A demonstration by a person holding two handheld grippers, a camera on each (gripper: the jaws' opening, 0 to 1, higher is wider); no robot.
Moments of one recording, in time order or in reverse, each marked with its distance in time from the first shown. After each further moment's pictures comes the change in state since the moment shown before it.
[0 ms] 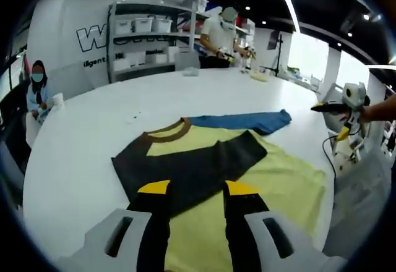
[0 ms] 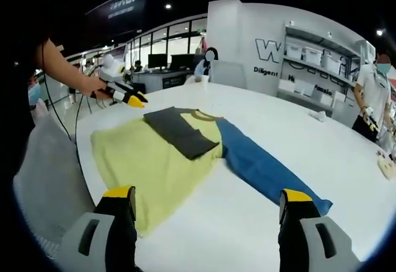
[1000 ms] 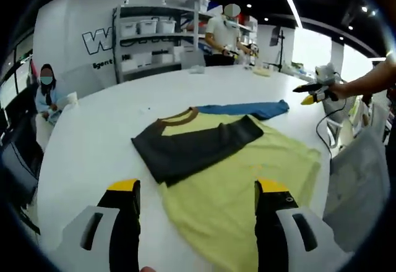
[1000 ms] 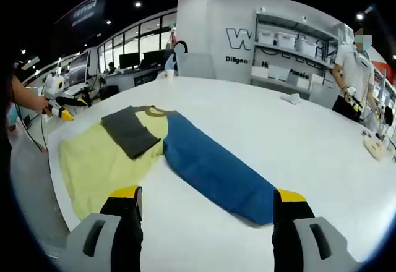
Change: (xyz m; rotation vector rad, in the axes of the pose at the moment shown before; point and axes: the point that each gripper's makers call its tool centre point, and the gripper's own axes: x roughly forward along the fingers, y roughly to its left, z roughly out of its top) left arm -0.058 0.003 -0.033 0.039 0.017 0.066; right arm 0.017 -0.117 -0.013 0.120 0.049 -0.149
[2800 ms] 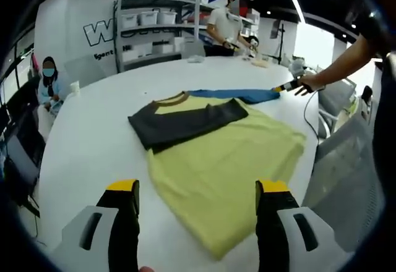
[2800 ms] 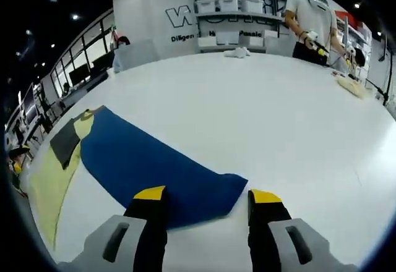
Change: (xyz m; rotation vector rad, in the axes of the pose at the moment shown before) left arm -0.041 -0.037 -0.037 -0.014 0.072 0.004; right arm 0.041 -0.117 -0.063 0.290 0.135 -0.180
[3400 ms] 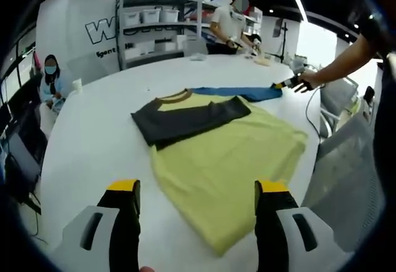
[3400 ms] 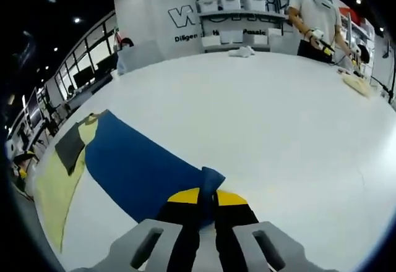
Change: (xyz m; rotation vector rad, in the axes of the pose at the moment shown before) left arm -0.005 0.000 -0.002 -0.012 0.010 0.016; right arm 0.006 0.000 0.011 0.027 0.016 0.048
